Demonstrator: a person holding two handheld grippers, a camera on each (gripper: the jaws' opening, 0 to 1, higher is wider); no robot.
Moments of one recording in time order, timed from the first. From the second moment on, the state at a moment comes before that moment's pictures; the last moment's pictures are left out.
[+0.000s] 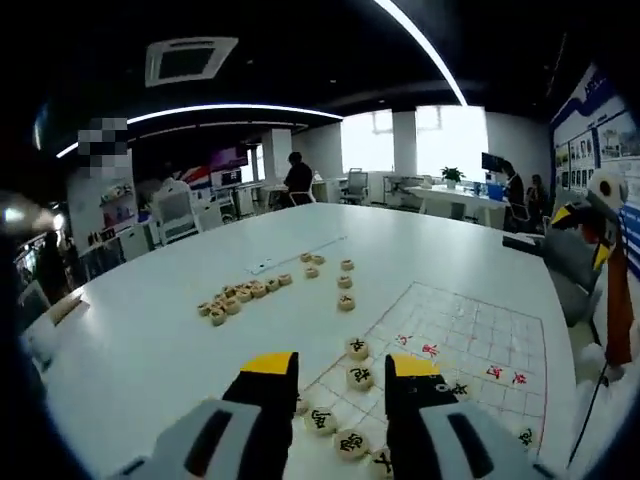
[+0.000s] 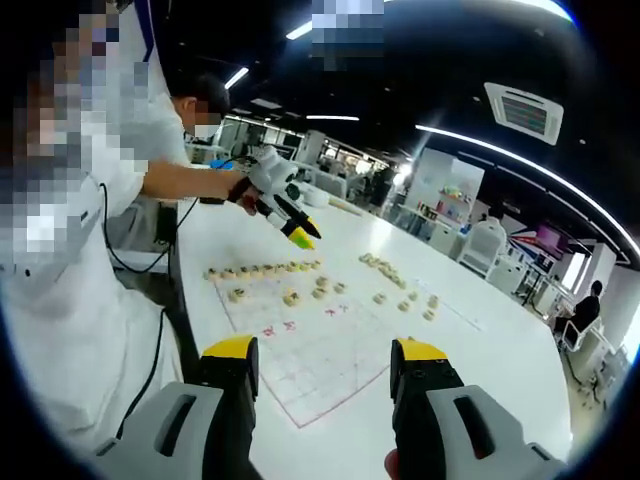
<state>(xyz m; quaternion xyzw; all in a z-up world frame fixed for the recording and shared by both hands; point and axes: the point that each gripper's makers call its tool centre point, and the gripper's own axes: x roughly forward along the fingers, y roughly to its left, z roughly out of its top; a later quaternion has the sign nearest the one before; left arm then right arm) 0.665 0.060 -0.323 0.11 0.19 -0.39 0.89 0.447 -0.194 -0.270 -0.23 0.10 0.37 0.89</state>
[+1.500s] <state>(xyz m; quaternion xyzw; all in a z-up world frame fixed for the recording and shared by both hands) 0.866 0.081 -0.389 0.08 0.23 -0.25 0.94 0.458 -0.208 -0.276 -0.22 0.11 0.36 0.90</state>
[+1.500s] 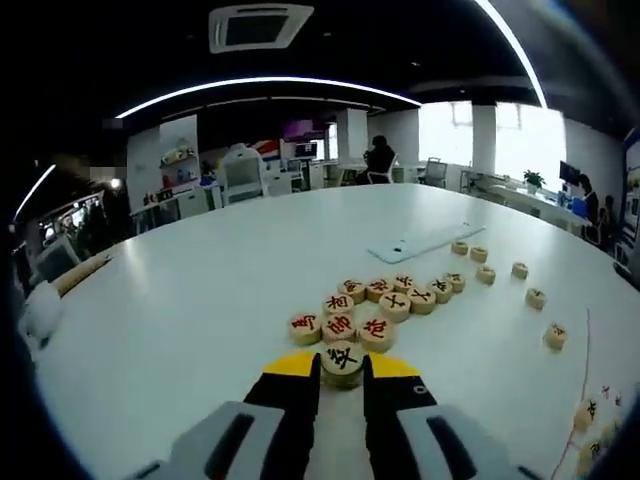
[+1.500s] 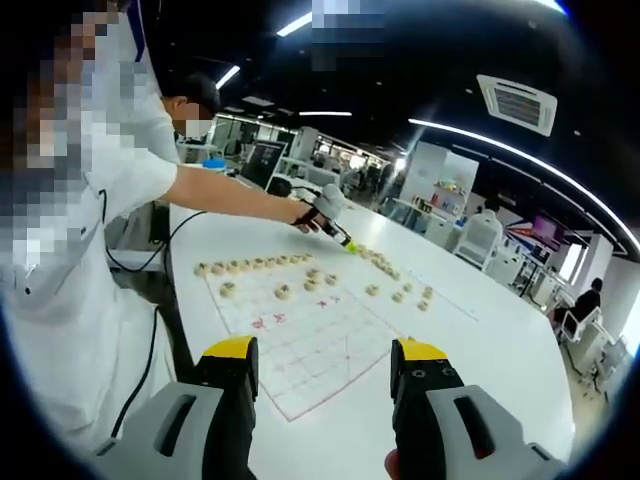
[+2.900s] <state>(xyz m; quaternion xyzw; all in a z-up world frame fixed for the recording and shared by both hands) 0.544 -0.016 -0.360 0.12 0.21 -0.53 0.81 0.450 -0.198 -0.273 -0.23 0.11 0.37 0.90</state>
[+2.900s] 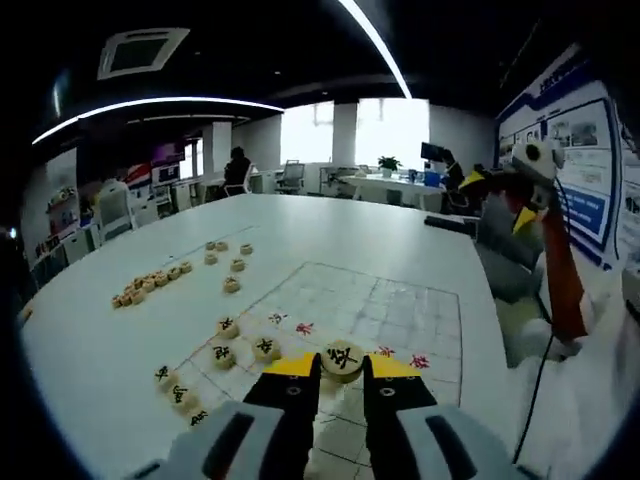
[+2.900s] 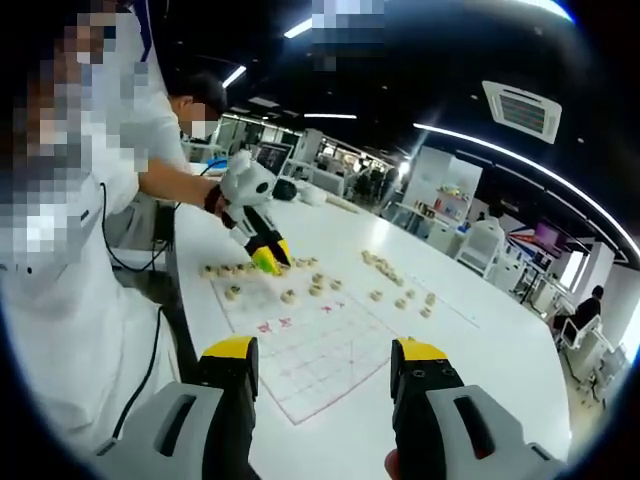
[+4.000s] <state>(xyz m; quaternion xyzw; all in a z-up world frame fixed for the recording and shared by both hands) 0.512 -0.026 -0.395 0.12 0.26 -0.55 0.78 0.448 -0.199 -0.270 -0.23 0.10 0.37 0.90</state>
